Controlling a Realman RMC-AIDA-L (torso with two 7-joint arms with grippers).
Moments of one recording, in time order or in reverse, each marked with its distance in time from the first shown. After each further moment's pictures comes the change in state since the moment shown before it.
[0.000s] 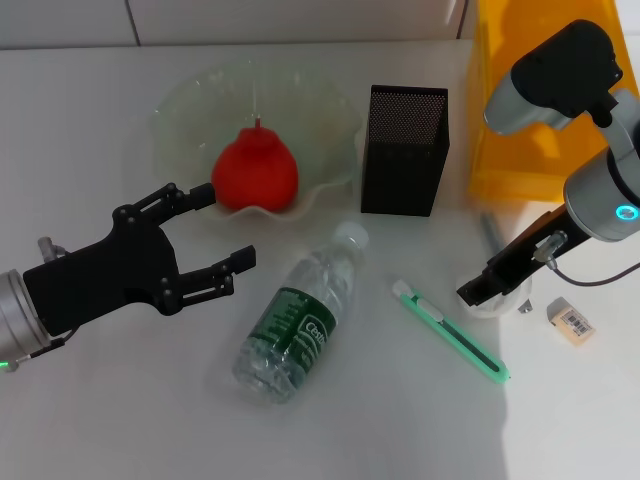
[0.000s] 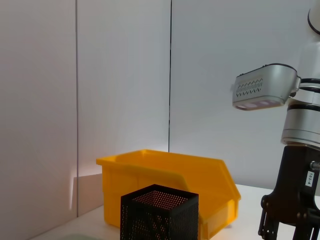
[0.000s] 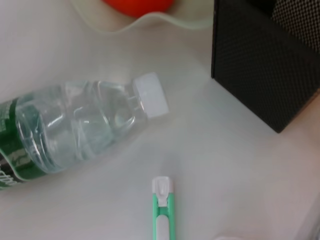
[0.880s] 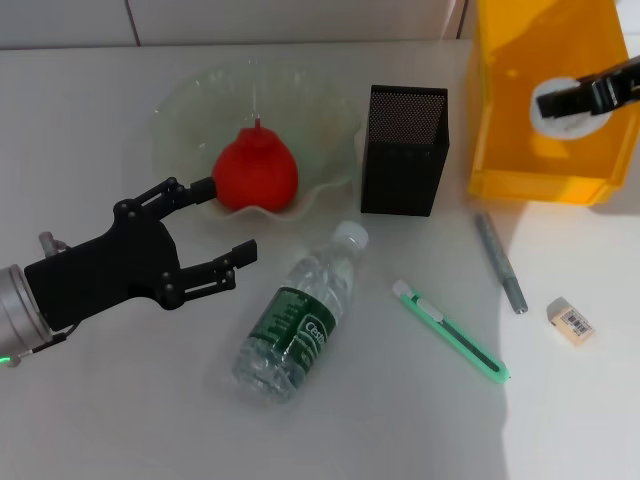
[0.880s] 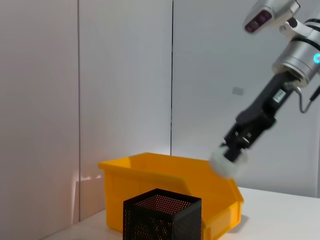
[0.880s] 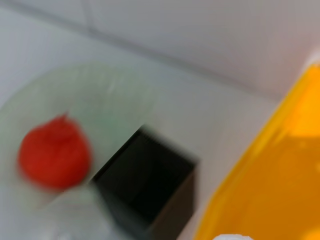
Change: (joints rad) left arm -0.002 -0.004 -0.008 0.011 0.000 -0.001 -0.004; right arm -0.065 -0.003 0.371 -0.369 0.034 -0.049 -0.010
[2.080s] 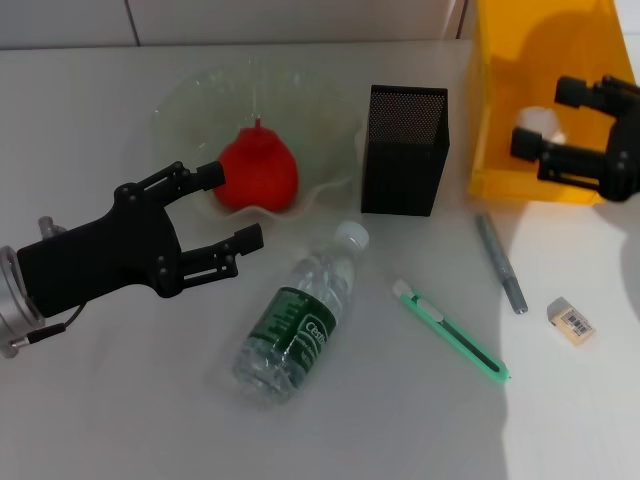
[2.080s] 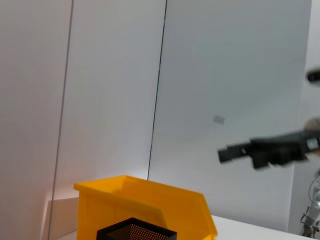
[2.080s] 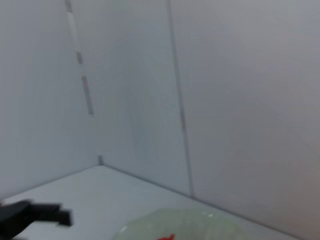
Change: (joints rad) left arm 0.006 -0.007 0.005 0.090 0.000 0.075 -0.170; right arm -0.507 0.007 -0.086 0.185 0.977 0.312 -0.915
